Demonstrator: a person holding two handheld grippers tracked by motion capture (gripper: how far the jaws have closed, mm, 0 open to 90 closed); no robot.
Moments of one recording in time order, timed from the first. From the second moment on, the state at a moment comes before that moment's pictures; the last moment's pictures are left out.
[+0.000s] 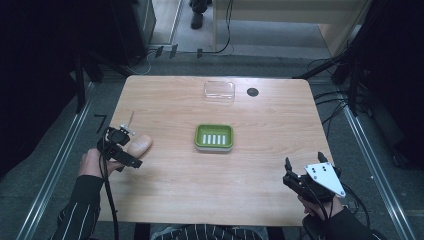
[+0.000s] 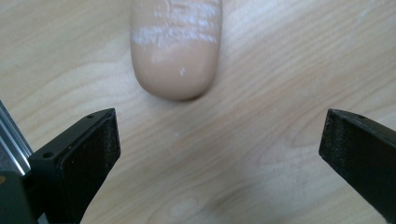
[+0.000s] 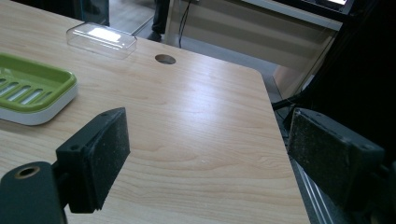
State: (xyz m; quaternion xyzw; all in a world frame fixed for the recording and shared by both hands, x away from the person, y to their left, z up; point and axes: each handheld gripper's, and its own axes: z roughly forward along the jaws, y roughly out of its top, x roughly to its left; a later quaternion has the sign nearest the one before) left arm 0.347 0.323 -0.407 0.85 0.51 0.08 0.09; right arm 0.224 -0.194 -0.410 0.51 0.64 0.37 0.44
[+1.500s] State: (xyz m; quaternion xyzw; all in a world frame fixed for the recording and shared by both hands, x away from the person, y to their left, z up) left arm 0.423 0.314 -0.439 0.87 0.48 0.05 0.06; right arm 0.225 -0.193 -0.410 0.51 0.64 0.37 0.44
